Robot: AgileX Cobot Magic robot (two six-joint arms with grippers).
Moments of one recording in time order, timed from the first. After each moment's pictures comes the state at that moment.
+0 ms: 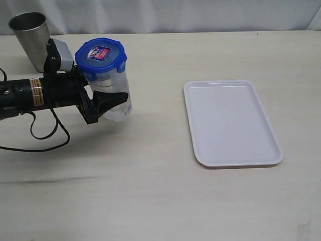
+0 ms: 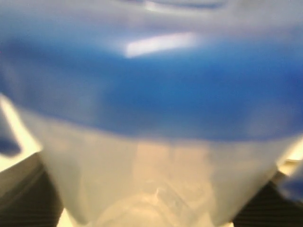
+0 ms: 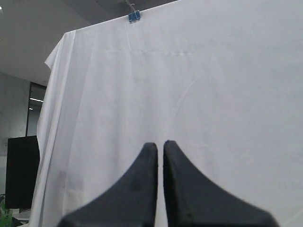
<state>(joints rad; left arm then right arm) -0.13 2.01 -0.78 1.14 -1.11 -0.42 0.54 0.00 -0.26 0.48 -0.24 -0.54</state>
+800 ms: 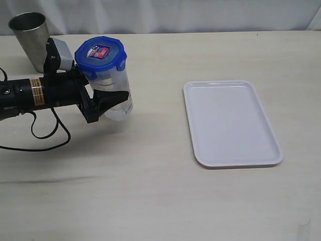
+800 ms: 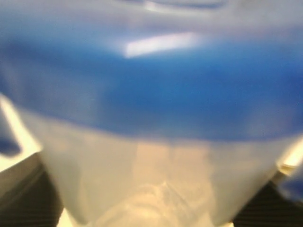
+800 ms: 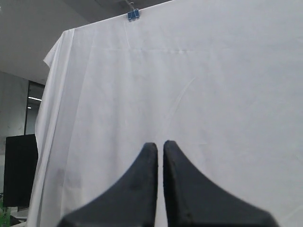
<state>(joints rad) -0.13 2.01 -0.78 1.13 -1.12 -0.42 0.54 0.00 -0.24 0.48 -0.25 -0.53</state>
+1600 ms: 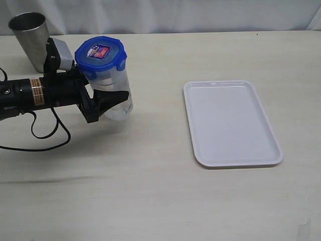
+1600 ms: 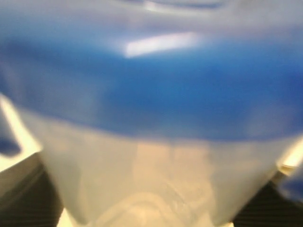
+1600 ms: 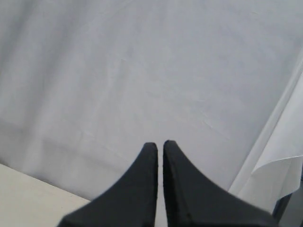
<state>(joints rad) -0.13 2.01 -0.78 1.13 -1.12 -0.42 0.13 0.00 0.00 0.07 -0.25 -0.53</state>
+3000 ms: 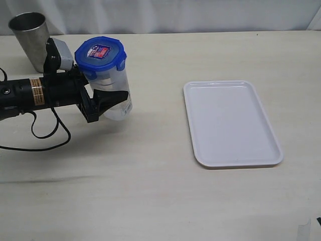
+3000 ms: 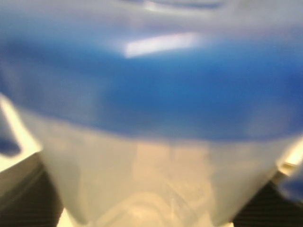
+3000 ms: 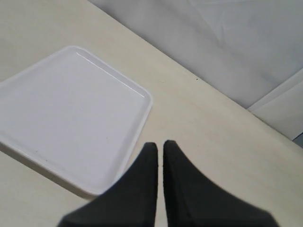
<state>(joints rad) -0.13 2.01 -0.78 1.12 -1.11 -0.42 0.11 0.00 0.00 -0.06 0.36 -0.53</state>
